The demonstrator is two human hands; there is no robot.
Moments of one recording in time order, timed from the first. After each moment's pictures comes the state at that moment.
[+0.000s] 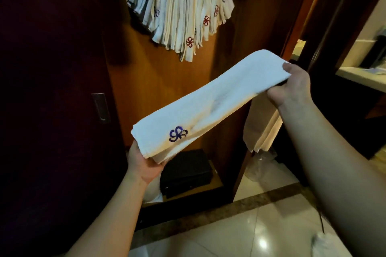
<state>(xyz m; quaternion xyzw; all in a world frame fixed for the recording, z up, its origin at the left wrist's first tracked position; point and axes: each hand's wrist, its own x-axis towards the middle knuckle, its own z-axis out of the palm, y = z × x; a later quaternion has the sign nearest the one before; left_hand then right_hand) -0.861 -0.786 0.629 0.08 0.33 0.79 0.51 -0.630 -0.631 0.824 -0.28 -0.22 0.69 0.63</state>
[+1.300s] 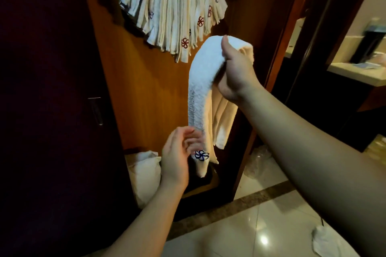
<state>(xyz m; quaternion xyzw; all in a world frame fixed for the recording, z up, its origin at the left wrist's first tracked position) -0.773 -0.794 0.676 0.30 0.45 0.77 0.34 -0.715 -0.670 0.835 -0.23 -0.48 0.69 0.48</state>
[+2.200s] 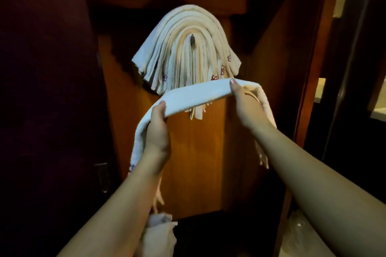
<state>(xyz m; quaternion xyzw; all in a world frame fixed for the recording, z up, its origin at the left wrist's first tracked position) -0.877 -0.663 0.836 0.30 0.45 0.81 0.23 -0.733 -0.540 0.872 -0.30 -0.72 0.38 0.50</state>
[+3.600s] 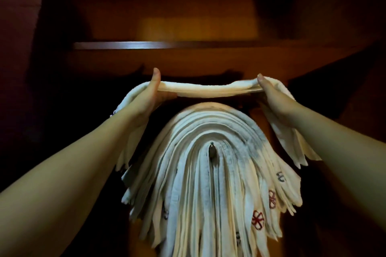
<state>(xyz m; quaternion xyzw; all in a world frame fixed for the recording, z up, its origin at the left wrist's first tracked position) -1.128 -0.423 1.158 0.56 0.61 0.56 0.03 -0.897 -0.194 1.142 -0.01 -0.66 0.46 0.59</state>
